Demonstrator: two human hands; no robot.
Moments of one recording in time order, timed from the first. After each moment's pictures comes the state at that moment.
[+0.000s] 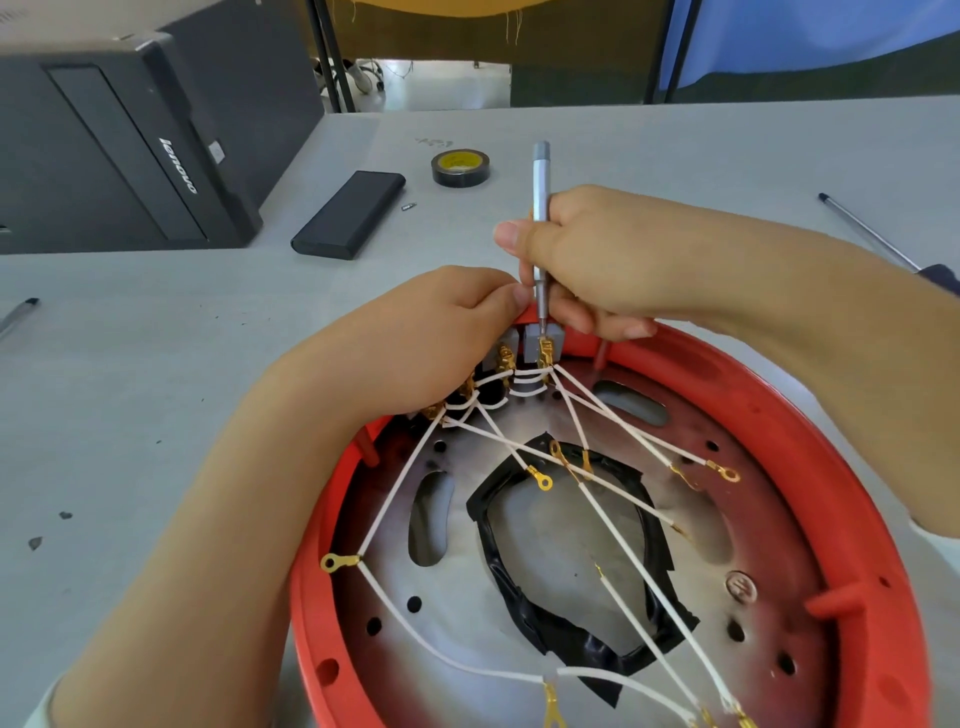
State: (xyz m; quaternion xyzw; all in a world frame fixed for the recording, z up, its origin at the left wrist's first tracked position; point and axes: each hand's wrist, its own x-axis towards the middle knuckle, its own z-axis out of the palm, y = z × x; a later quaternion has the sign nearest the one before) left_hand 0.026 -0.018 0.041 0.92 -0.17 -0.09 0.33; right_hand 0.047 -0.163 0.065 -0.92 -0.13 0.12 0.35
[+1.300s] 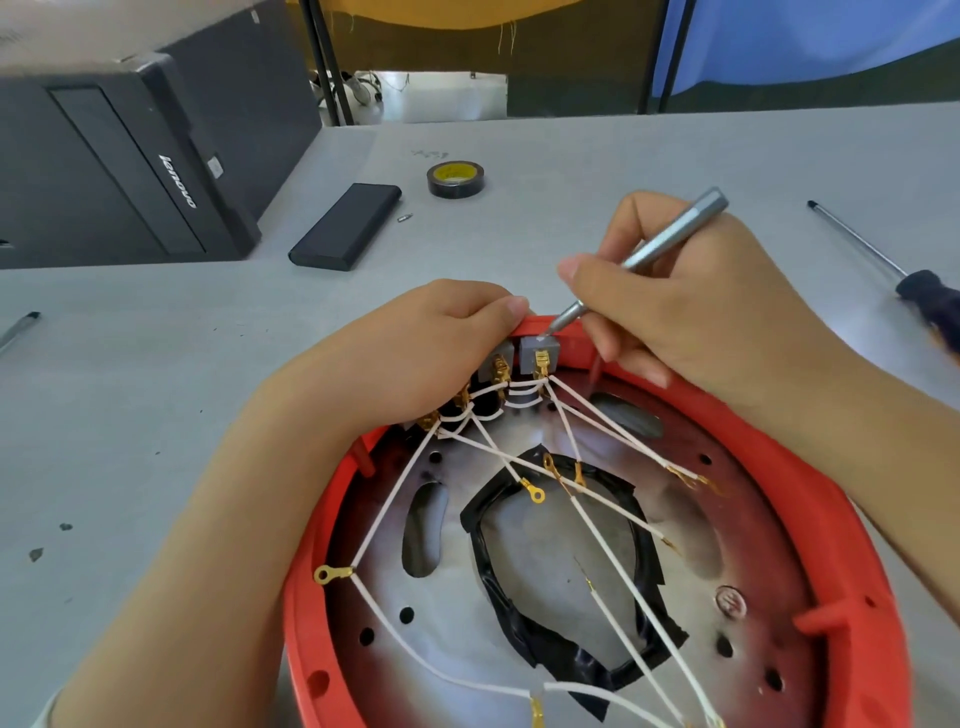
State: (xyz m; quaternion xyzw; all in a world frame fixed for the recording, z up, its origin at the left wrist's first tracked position) left_hand 0.026 -0.018 0.037 0.92 -0.16 -0.09 0.34; right_hand 0.007 -0.193 0.045 -0.78 -0.15 -0.05 0.61
